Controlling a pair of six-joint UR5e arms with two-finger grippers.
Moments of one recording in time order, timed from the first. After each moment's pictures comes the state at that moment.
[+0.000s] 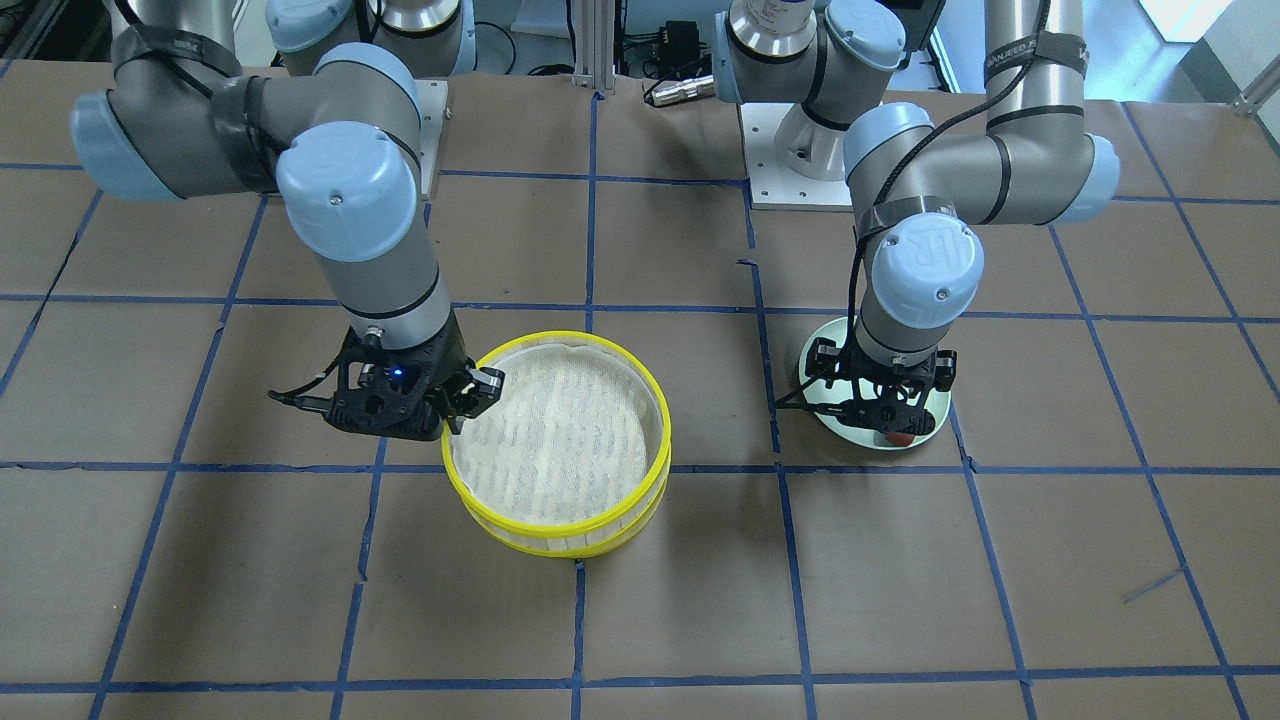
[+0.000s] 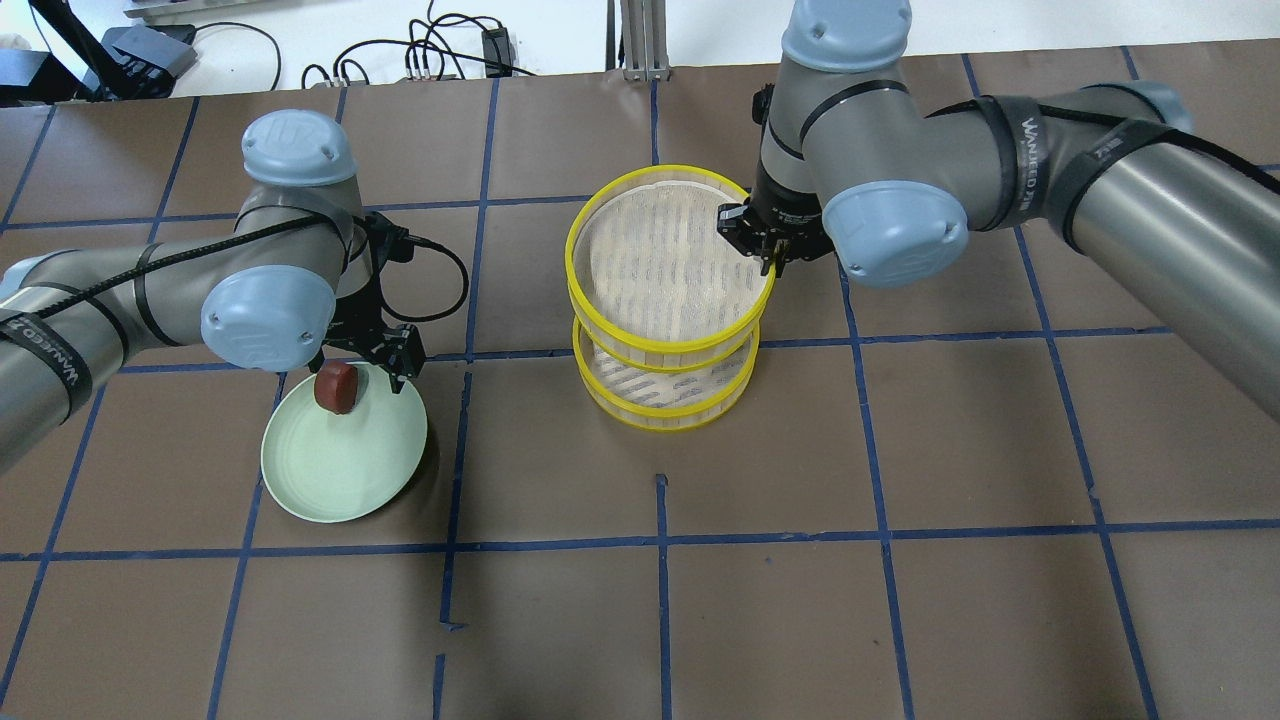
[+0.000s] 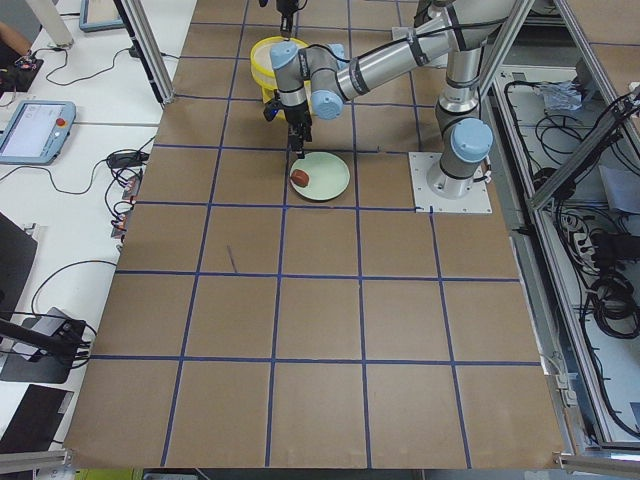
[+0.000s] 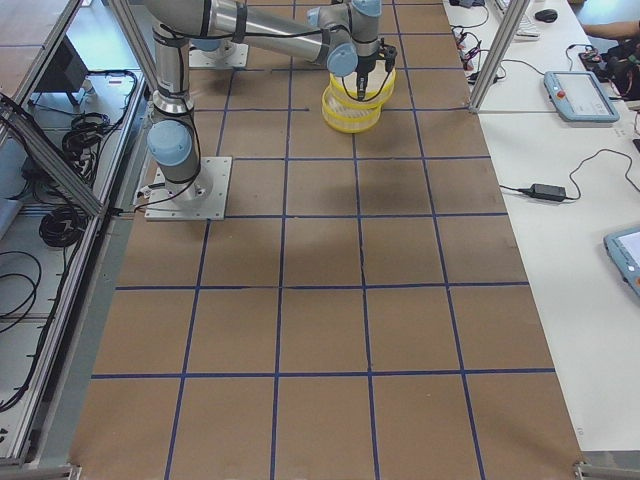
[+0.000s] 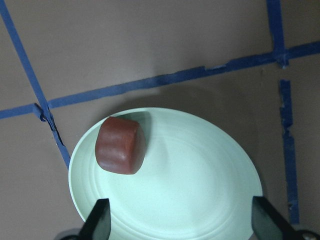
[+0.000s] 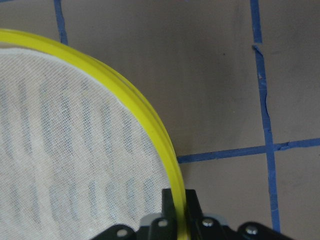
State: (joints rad) left arm -1.52 -1.82 -1.92 -1.18 1.83 0.24; right arm 1.76 -1.27 1.67 -2.03 -1.55 0.32
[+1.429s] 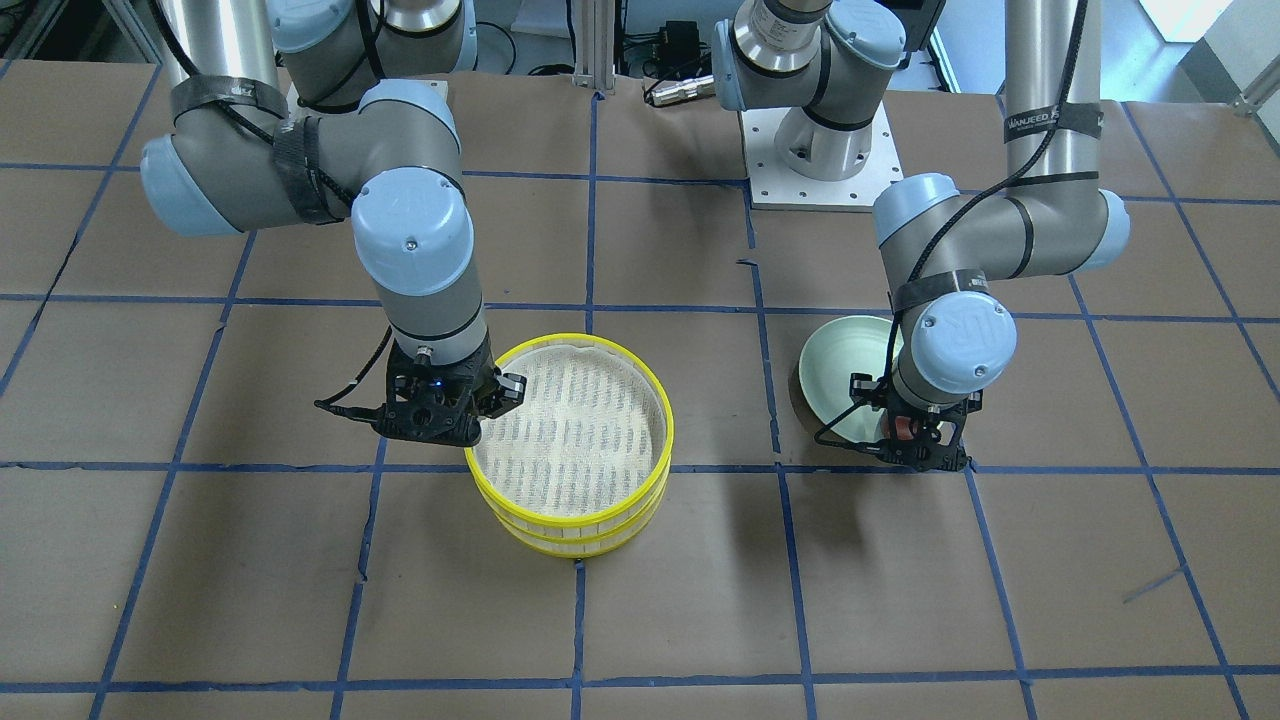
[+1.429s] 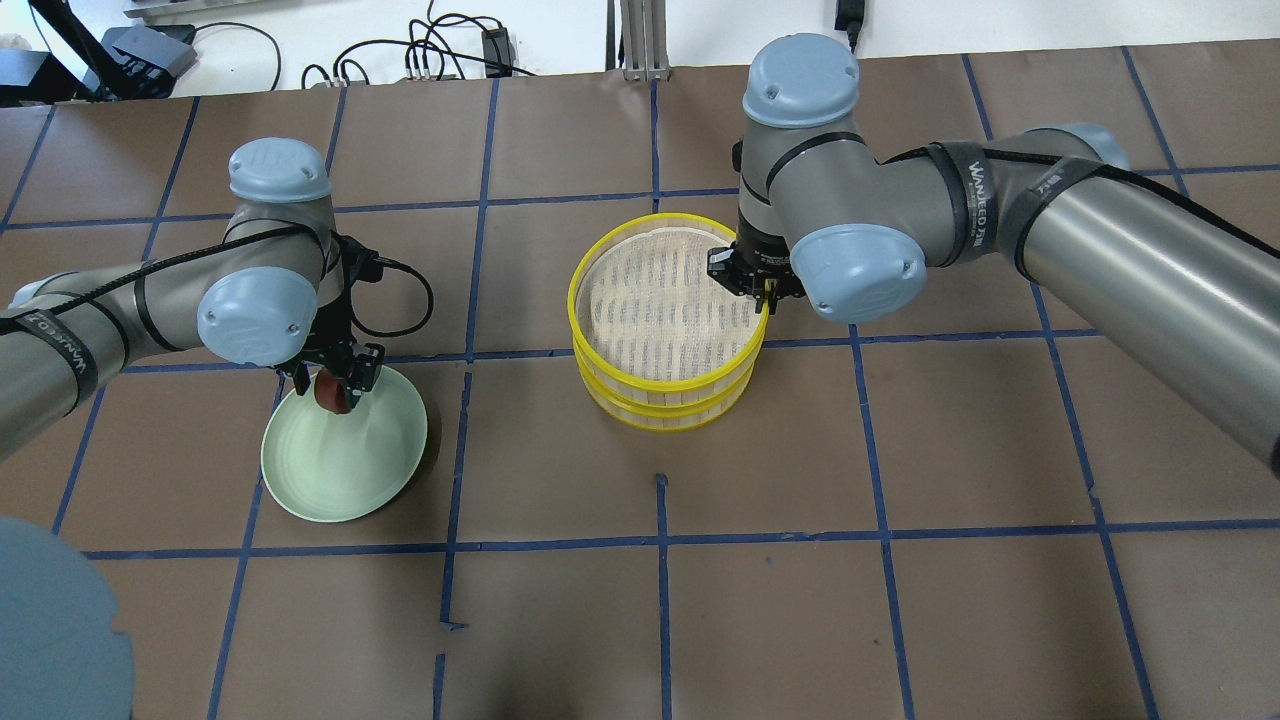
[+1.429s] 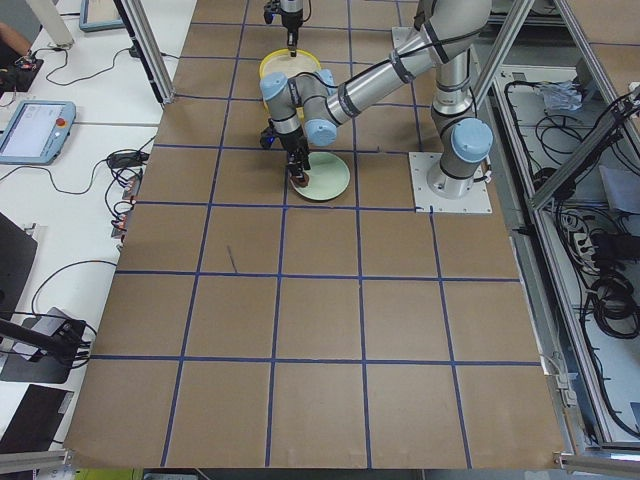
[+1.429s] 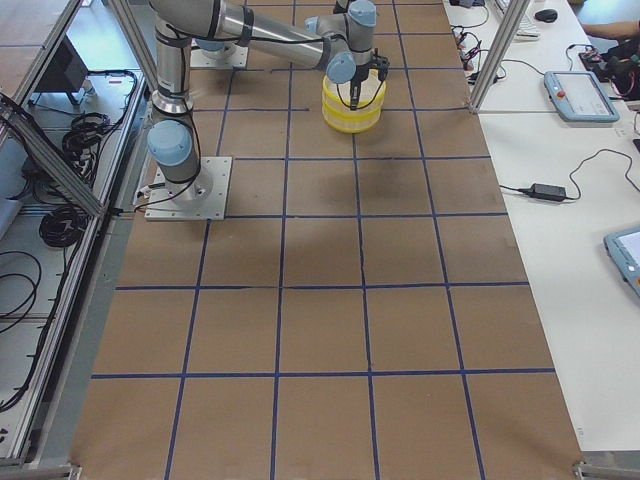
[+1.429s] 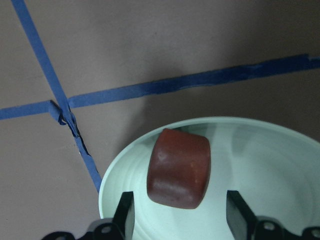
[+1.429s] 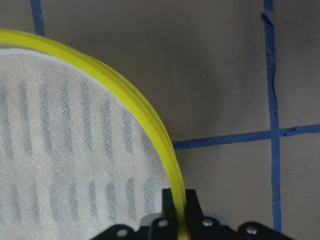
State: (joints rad) left arm -1.43 -1.92 -1.90 -1.13 1.86 0.30; right arm 1.79 -1.25 1.72 -2.05 -1.60 0.32
